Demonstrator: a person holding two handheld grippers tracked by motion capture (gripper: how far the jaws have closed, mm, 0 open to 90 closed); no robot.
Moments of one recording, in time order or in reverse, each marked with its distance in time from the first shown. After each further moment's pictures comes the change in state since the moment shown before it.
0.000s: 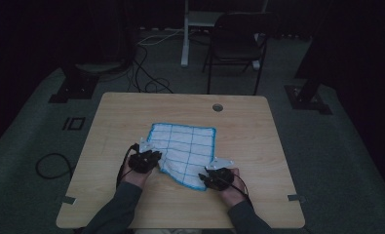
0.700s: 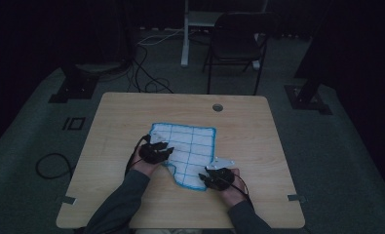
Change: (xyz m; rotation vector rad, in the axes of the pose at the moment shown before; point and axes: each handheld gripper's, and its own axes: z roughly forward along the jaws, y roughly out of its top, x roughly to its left) left arm 0.006 0.008 0.019 -0.054 -0.061 0.039; right arm -0.001 -0.001 0.000 -0.008 0.005 0.009
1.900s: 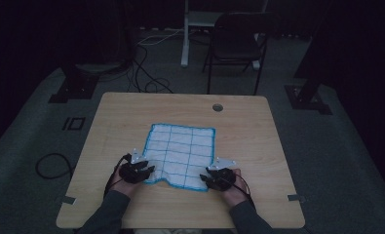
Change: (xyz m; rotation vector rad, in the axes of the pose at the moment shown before) left arm 0.013 -0.072 -0.029 0.116 0.041 -0.019; right arm -0.003 -0.003 -0.004 0.009 0.020 0.000
